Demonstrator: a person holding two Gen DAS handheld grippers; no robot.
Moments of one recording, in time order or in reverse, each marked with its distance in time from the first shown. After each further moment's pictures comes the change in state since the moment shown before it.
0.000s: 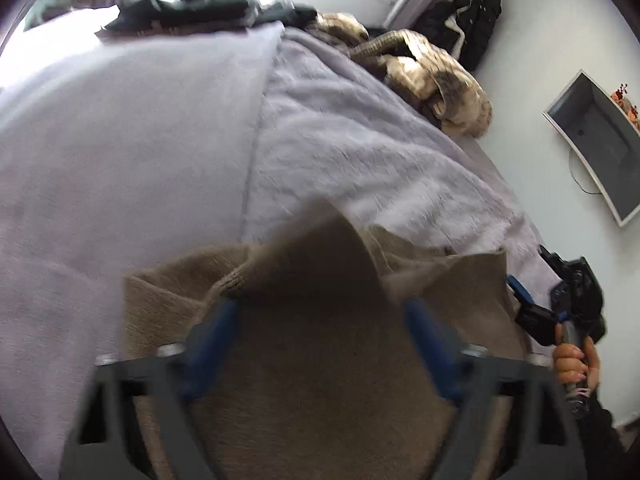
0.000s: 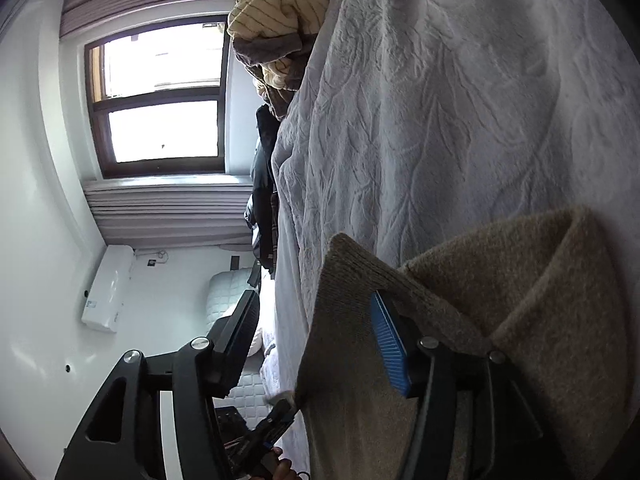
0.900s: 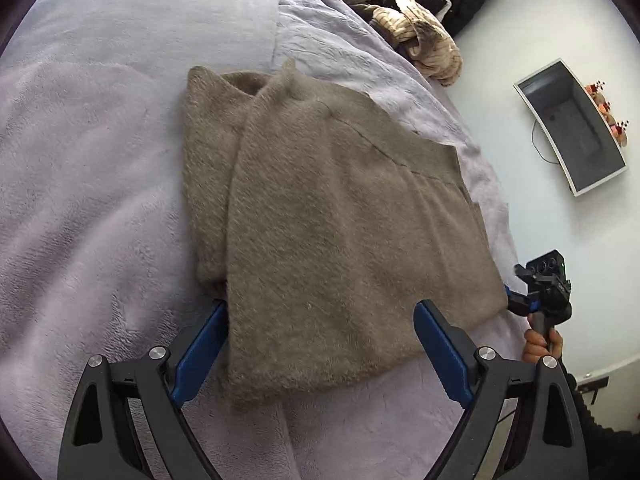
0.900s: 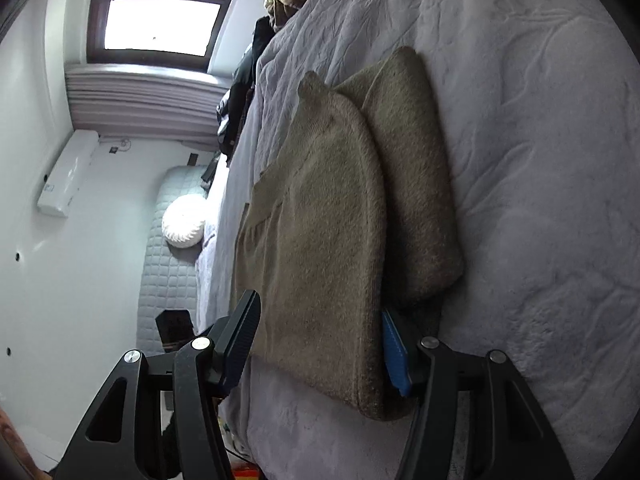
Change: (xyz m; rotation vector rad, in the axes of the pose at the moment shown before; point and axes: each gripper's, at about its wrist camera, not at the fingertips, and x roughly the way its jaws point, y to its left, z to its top) left arm -0.055 0.045 -0.116 -0.066 0.247 -0.212; right arm -0.110 -0.030 -0.101 -0.254 0.311 -0.200
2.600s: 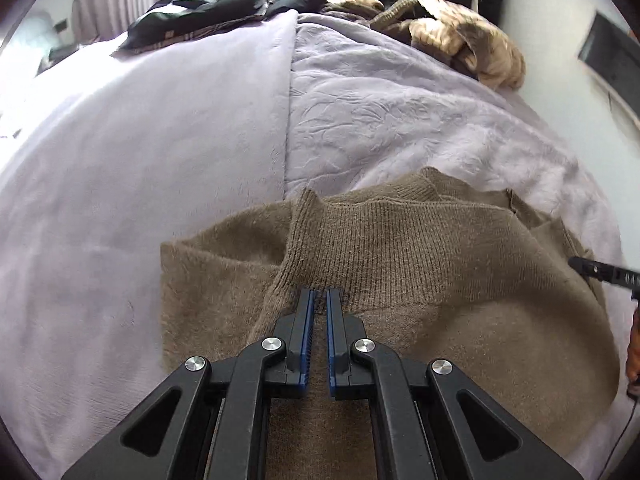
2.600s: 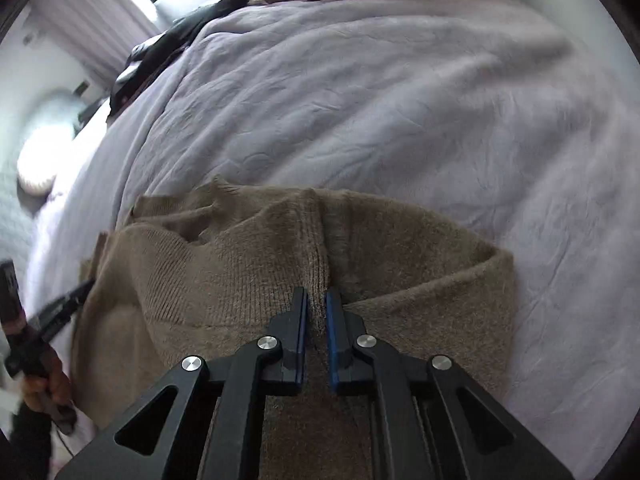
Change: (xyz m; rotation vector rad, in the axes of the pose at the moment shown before) left arm 0.068 -0.037 0.101 0.143 -0.171 0.427; right arm 0.090 0.098 0.103 -0.428 -0.067 -0.689
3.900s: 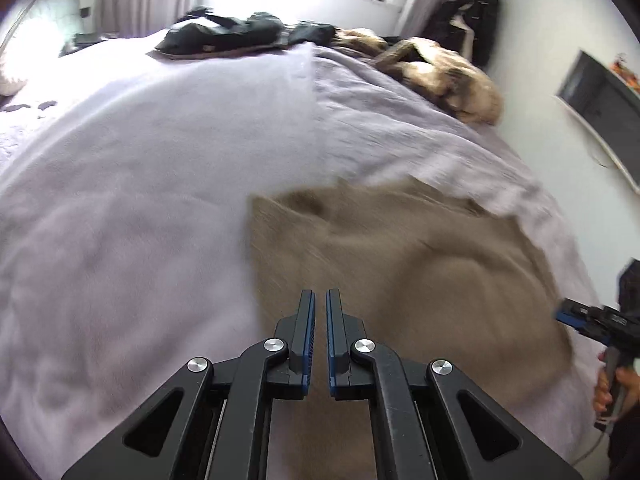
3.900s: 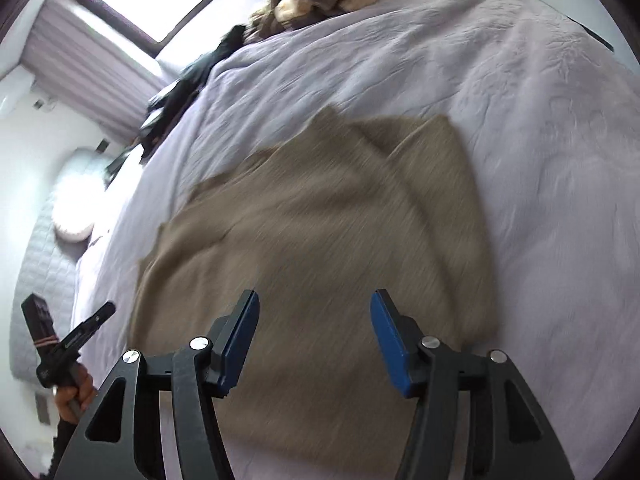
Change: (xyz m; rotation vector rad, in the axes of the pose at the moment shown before) left arm -0.102 0.036 -0.069 -0.048 -0.080 -0.102; right arm -0.068 0.008 -0.116 0.276 -0.061 0.210
